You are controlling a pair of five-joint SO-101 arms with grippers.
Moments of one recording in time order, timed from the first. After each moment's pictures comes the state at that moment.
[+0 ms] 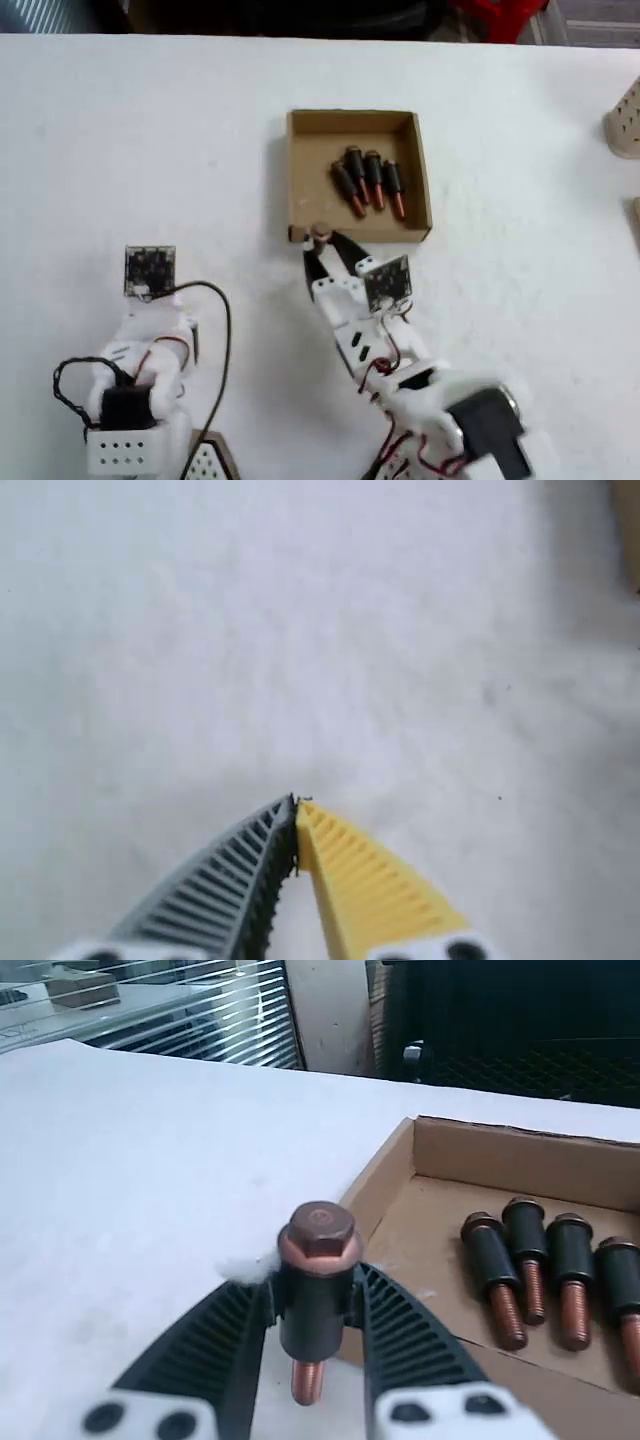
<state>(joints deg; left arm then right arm) -8.5 -103.5 97.2 65.1 3.2 -27.7 -14.4 92.6 -60.0 -2.9</state>
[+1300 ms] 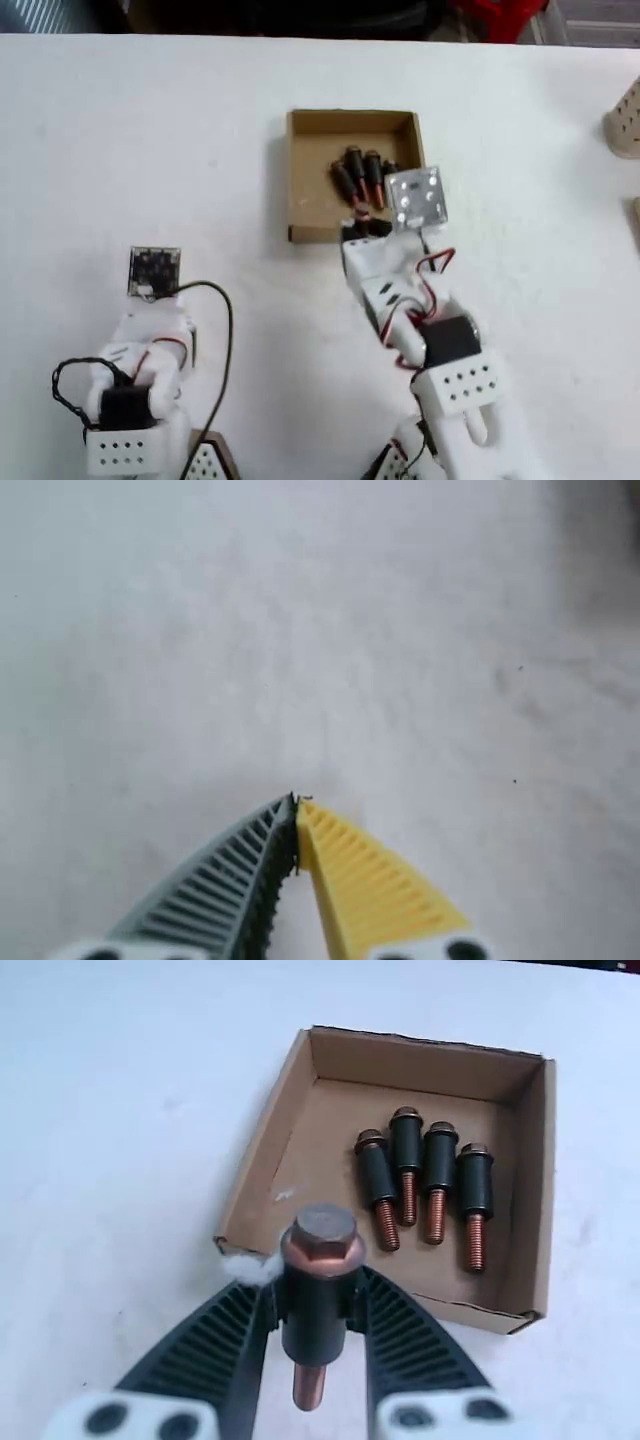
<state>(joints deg) -9.1 -103.5 97.2 66.2 -0.9 -18.3 -56.7 58.1 41.1 -2.9</state>
